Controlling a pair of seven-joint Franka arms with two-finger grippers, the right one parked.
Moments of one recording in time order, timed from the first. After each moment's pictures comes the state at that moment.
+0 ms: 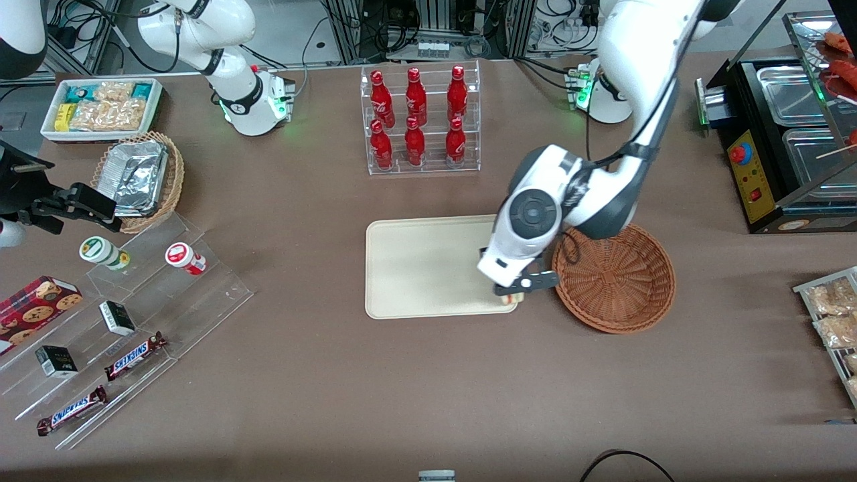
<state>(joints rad) -0.49 0.55 -0.14 -1.54 0.01 1.94 -0.76</state>
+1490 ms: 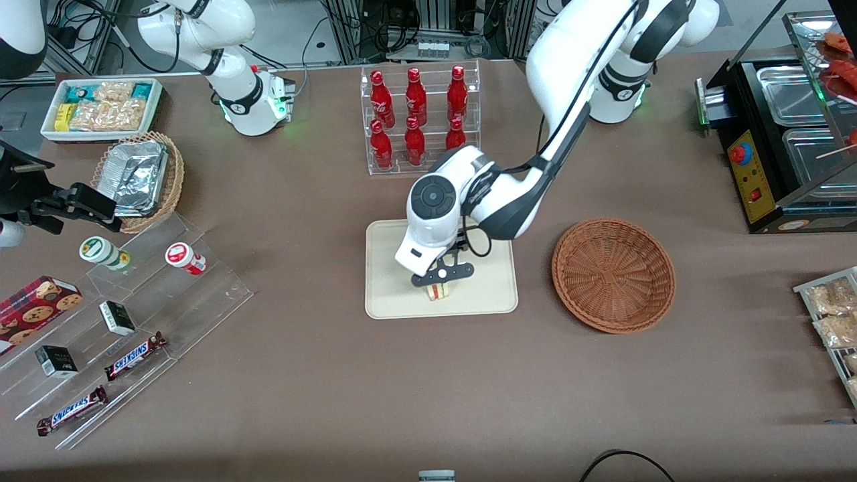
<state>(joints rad) -0.67 0.71 -0.12 -1.30 0.01 1.96 -0.93</state>
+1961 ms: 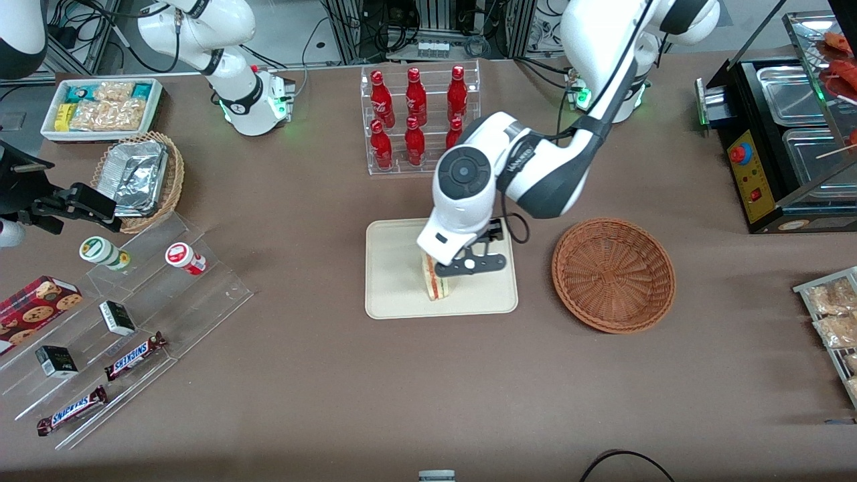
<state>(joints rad) -0.61 0.58 -0.10 -1.30 0.03 1.76 -0.81</state>
